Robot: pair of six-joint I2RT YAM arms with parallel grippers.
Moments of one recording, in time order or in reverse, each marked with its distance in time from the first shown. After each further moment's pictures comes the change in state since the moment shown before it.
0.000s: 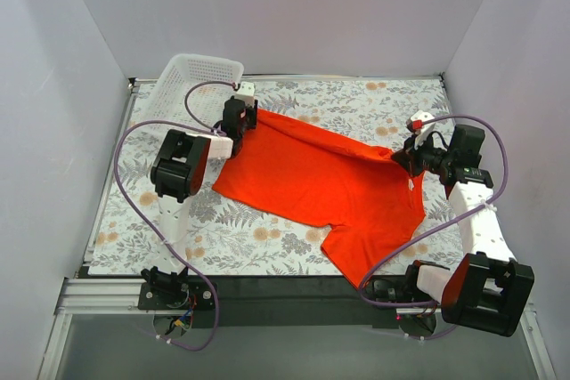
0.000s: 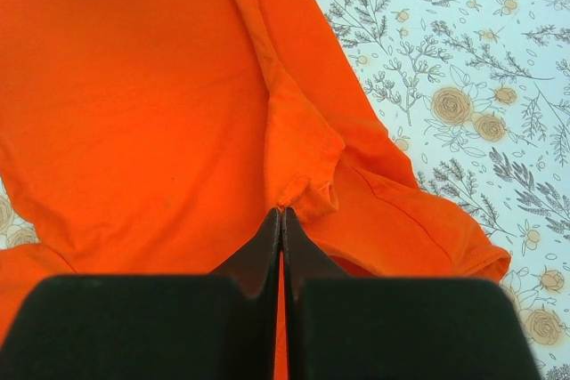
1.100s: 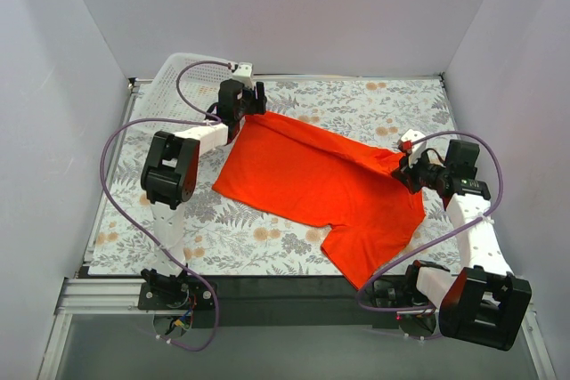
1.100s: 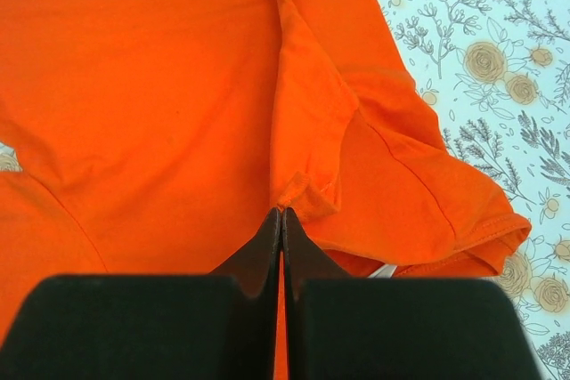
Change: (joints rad) left arm 0.002 -0.124 0.091 -0.209 0.176 -0.140; right arm 0.000 -0.081 -0.090 -0.115 0.045 -0.188
